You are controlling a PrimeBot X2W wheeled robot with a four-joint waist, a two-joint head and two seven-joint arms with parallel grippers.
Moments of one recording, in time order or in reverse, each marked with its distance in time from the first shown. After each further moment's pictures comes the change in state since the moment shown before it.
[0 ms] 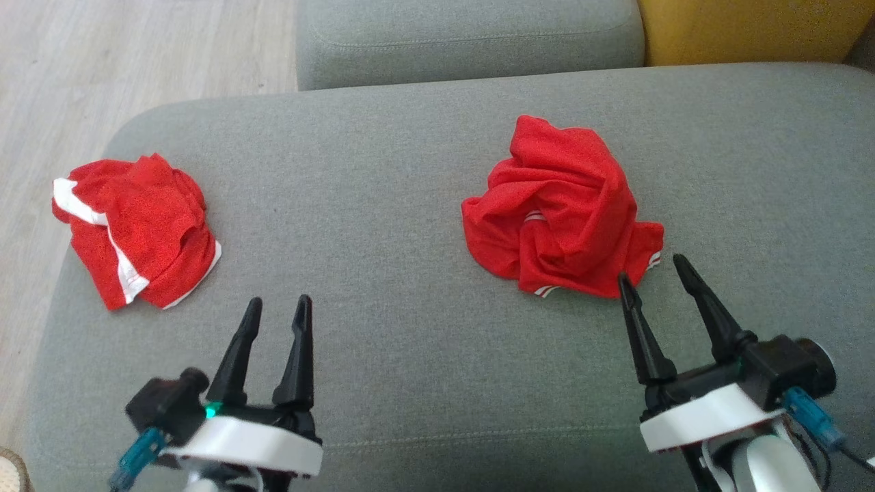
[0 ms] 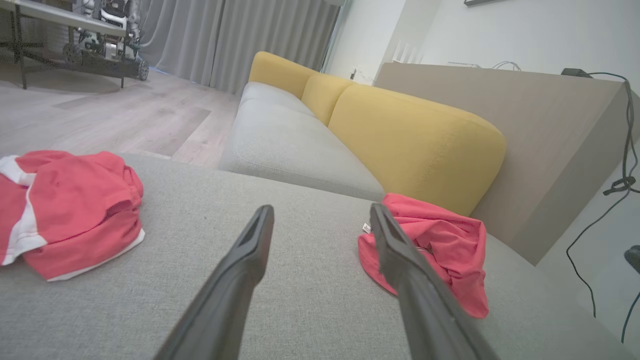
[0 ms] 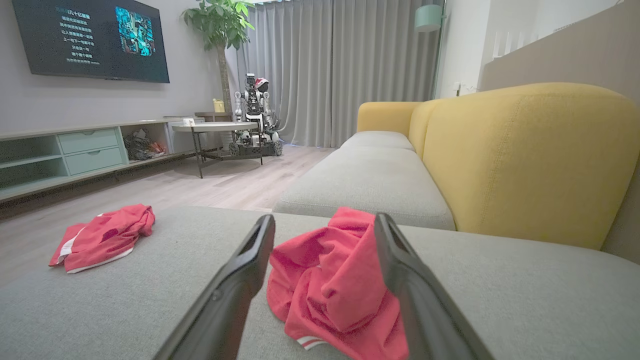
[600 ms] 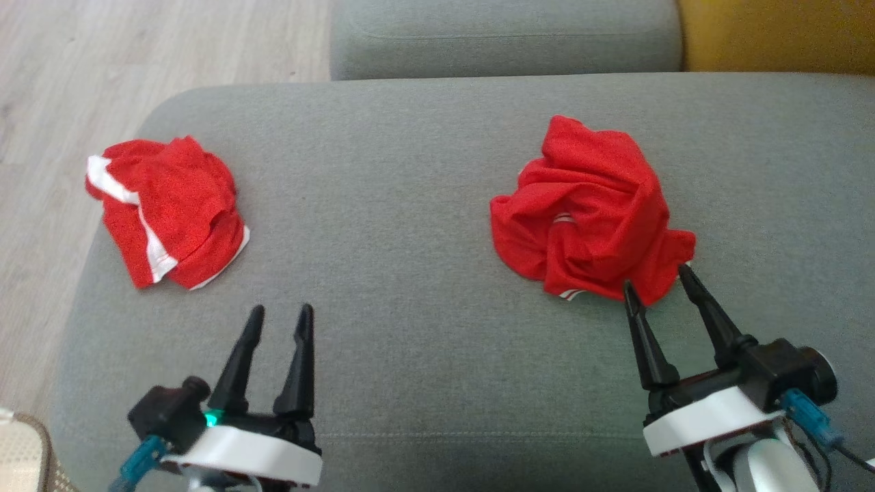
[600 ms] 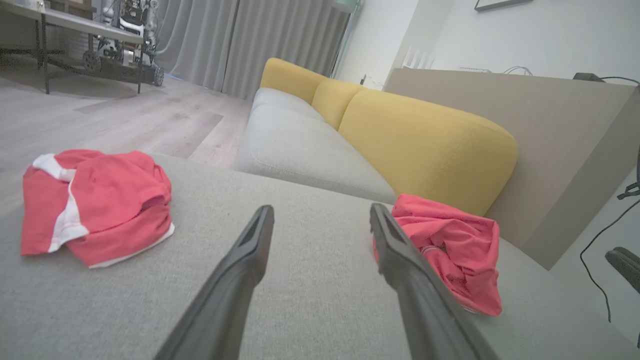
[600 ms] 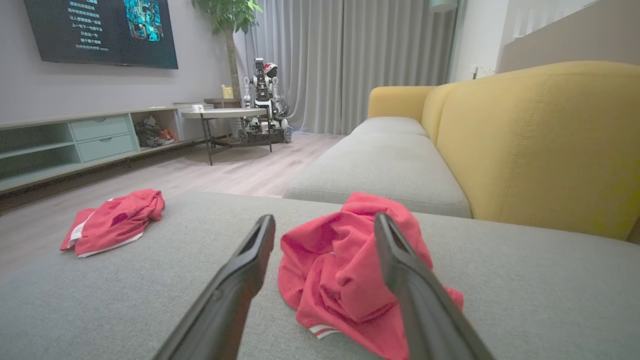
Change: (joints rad) left arm 0.028 -0.035 0.064 -0.001 0.056 -0.085 0.000; right arm 0.008 0.000 -0.015 0.030 0.002 0.000 0.000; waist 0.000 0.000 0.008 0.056
